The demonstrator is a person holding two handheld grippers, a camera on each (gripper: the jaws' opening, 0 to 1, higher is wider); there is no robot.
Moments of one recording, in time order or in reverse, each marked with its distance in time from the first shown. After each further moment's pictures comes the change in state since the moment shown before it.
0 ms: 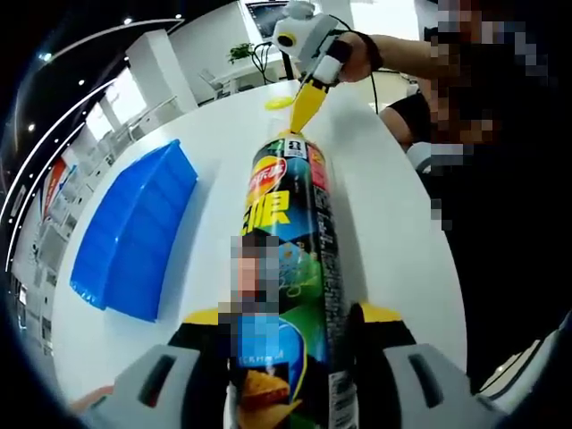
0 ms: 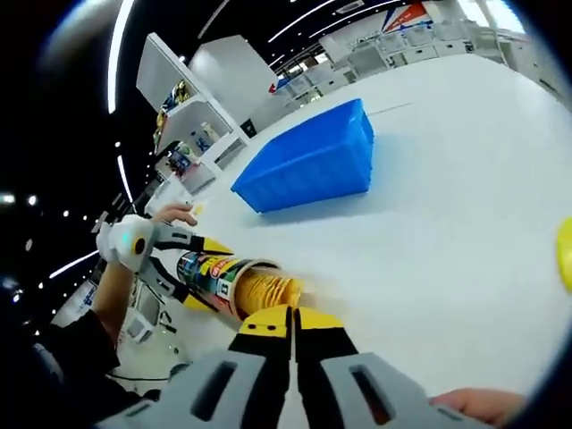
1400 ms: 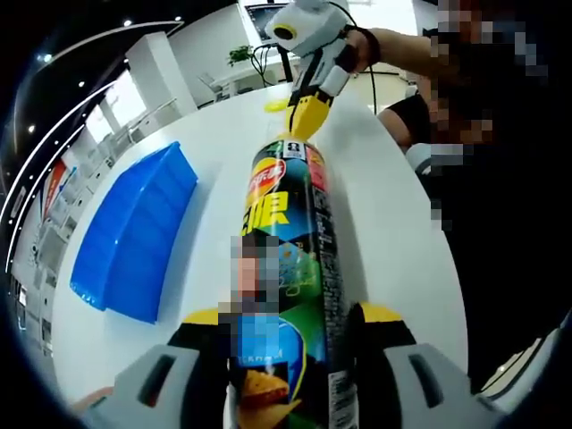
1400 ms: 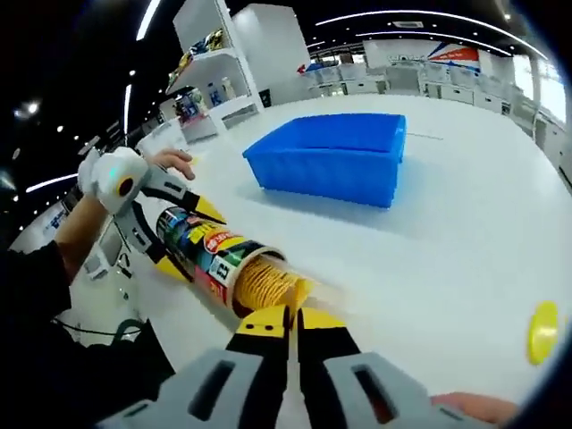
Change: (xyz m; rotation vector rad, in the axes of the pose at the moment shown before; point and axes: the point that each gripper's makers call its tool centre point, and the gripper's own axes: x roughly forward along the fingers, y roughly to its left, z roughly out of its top) left arm 0.001 -0.010 0.004 0.006 -0.012 0.000; right arm 0.022 0.007 0.001 -0.311 0.082 -0.108
